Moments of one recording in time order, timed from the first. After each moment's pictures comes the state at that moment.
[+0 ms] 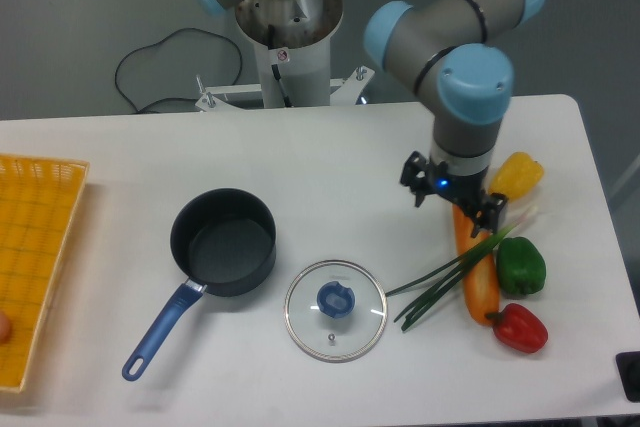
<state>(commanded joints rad) 2.72 -1.92 -1.57 -1.13 1.57 1.33</state>
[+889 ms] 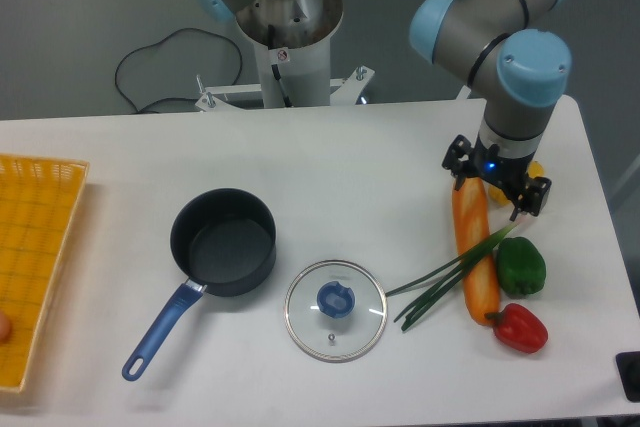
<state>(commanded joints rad) 2.83 -1.95 -1.57 -1.13 1.58 1.37</state>
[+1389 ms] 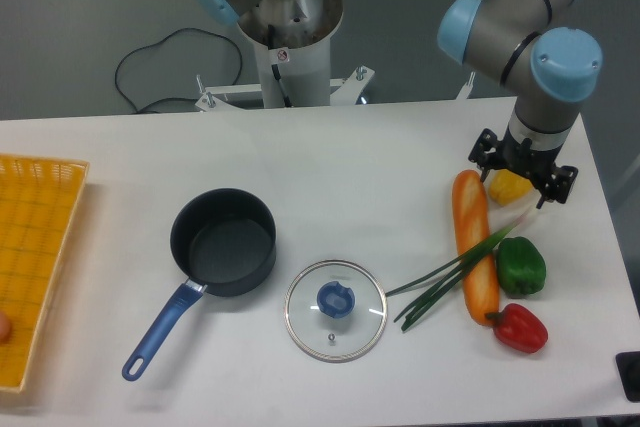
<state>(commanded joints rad) 2.89 -1.97 -1.63 -1.05 1.57 1.39</state>
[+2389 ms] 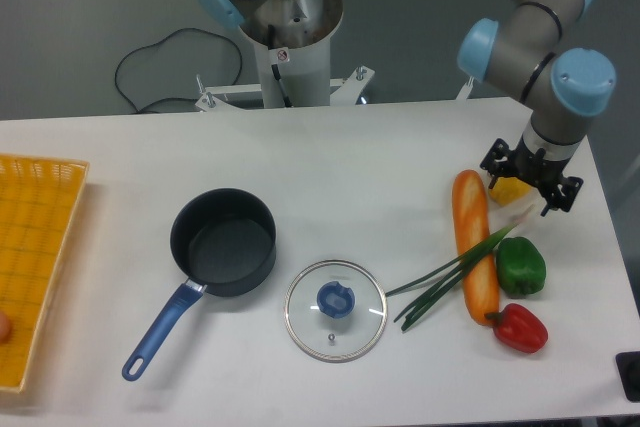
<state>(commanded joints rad) 2.95 -2.08 -1.60 -1.01 1.52 1.60</state>
